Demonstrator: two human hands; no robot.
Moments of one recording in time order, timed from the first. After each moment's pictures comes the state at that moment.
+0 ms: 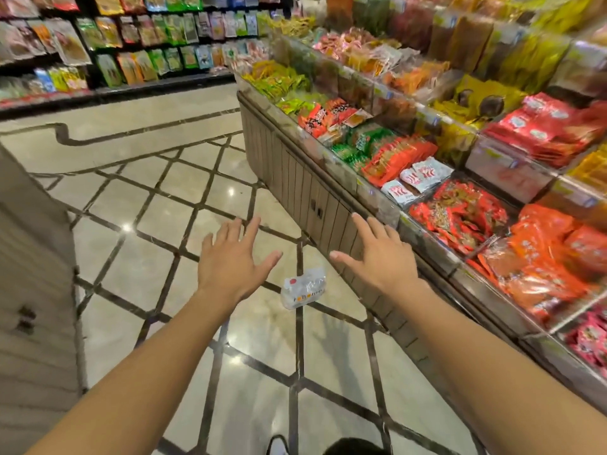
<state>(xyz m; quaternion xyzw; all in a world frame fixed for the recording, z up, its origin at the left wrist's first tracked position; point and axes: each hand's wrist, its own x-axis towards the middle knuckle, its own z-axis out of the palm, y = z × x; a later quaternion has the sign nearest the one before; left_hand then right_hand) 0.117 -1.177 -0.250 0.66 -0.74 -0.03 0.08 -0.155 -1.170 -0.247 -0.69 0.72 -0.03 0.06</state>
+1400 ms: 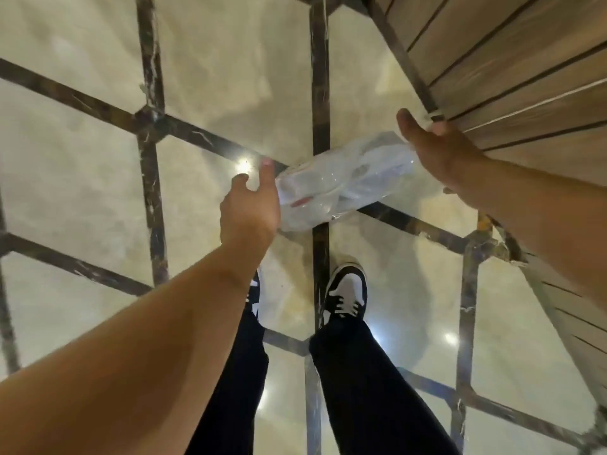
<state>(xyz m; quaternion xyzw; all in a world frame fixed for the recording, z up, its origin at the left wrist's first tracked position) 0.016 -1.576 -0.973 0.84 -0.29 -0.47 0.01 -0.218 -1.615 -0.967 -0.32 0.83 0.04 0.46</state>
